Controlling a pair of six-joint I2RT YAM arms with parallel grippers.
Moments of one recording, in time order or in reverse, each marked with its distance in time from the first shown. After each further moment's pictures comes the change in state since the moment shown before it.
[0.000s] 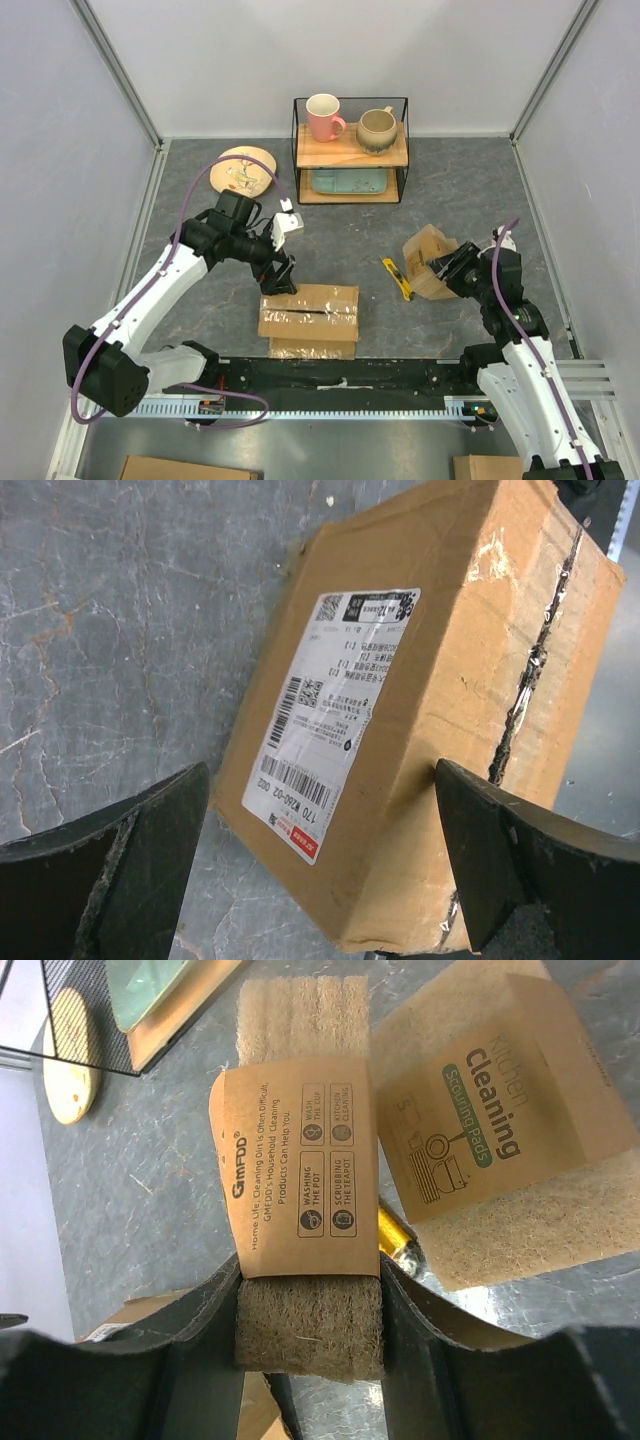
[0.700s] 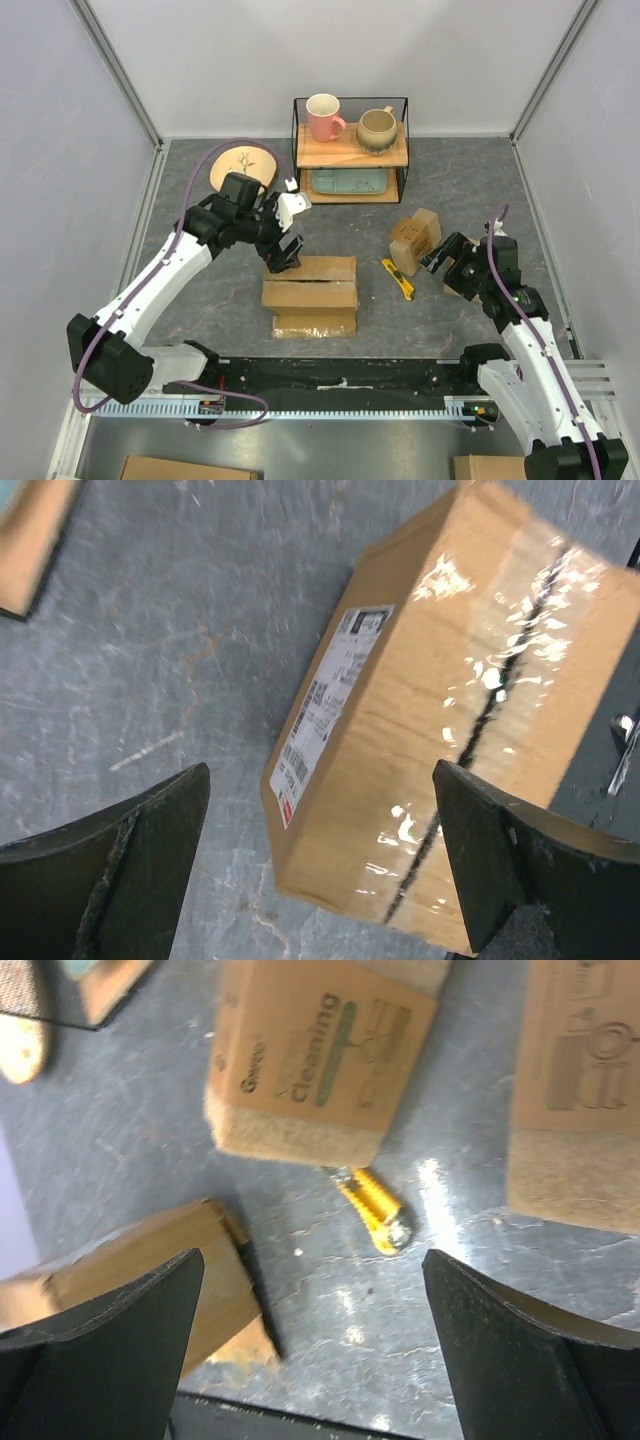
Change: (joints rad) left arm -0.044 0.064 0.086 0.097 -0.211 -0.011; right arm -0.011 0.135 0.062 -0.081 -0.009 -0.047
